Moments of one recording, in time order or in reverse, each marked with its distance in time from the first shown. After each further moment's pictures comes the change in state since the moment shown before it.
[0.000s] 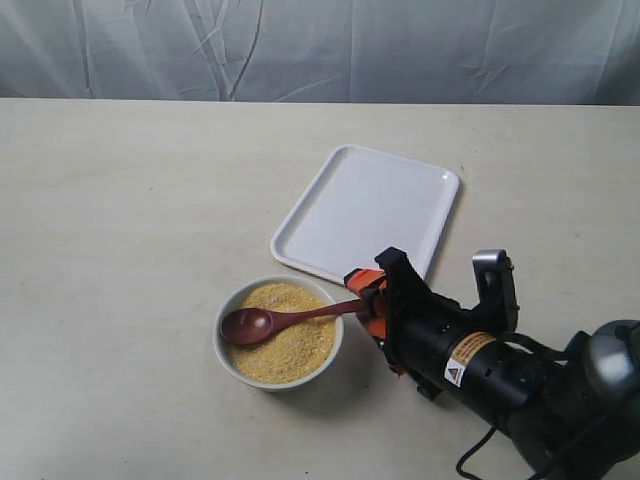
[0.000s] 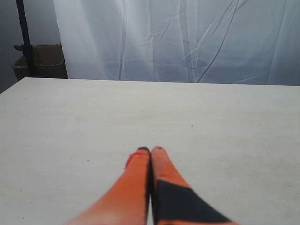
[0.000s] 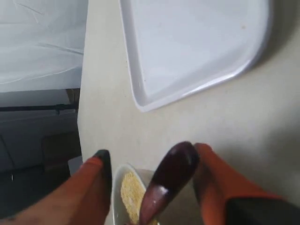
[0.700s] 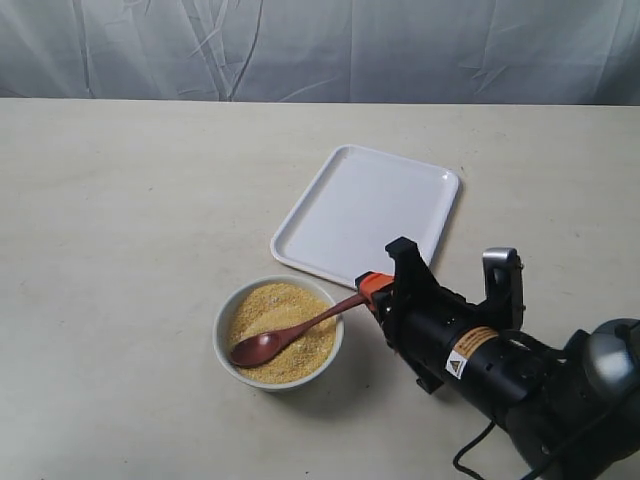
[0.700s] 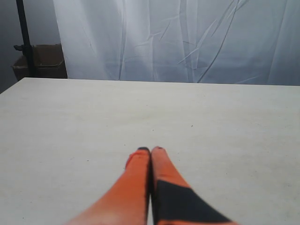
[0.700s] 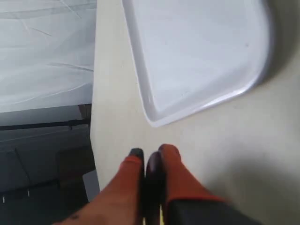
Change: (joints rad) left arm 0.000 0.000 0.000 0.000 0.000 0.000; right arm 0.000 0.000 -0.005 0.049 -0.023 0.022
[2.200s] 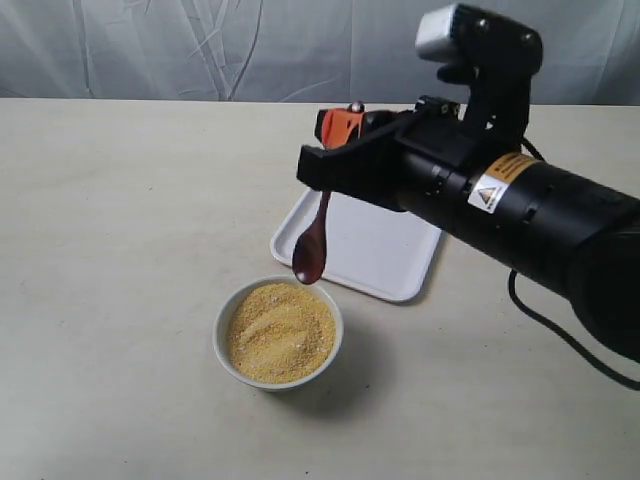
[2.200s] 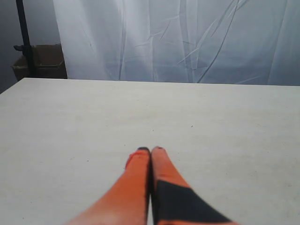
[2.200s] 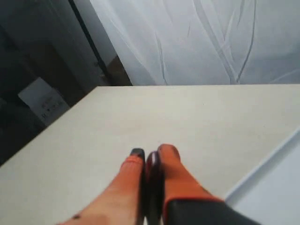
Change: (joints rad) left arm 0.000 0.000 0.000 0.000 0.000 0.000; right arm 0.000 -0.578 -0.282 0.013 0.655 -1.330
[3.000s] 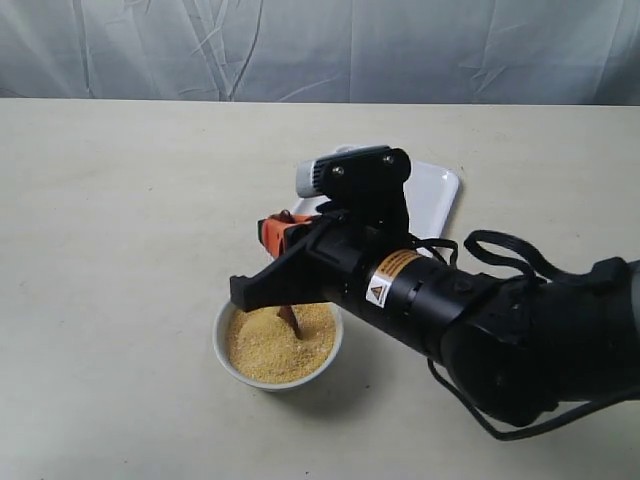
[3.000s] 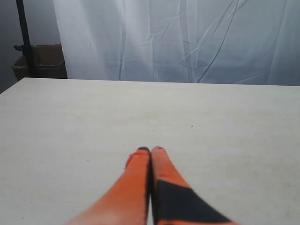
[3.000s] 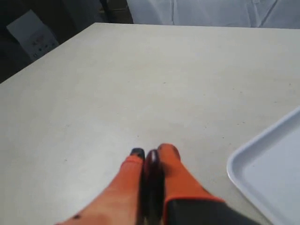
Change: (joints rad) left arm 0.000 0.000 0.000 0.000 0.000 0.000; right arm 0.132 0.312 0.008 -0.005 -0.187 -0.040
